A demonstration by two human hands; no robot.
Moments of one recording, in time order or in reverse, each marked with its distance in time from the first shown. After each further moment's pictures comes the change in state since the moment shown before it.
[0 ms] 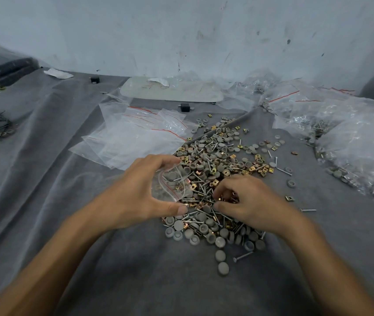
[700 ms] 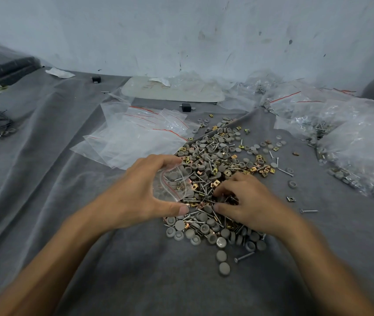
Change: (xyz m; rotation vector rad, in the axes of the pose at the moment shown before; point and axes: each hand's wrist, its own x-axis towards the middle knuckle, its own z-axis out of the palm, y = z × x) left_hand -0.001 -0.001 0.000 0.000 0.005 -0.008; right_hand -0.001 -0.005 0.003 -0.010 -0.026 0.069
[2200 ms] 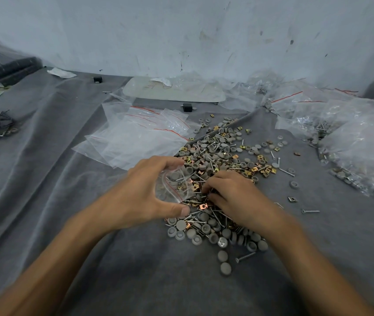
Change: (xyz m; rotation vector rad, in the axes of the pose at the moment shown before) left_hand -0.001 -0.001 0.001 0.026 -0.041 -0.029; right_hand 0.020 -0.015 0.015 -0.122 0.073 -0.129
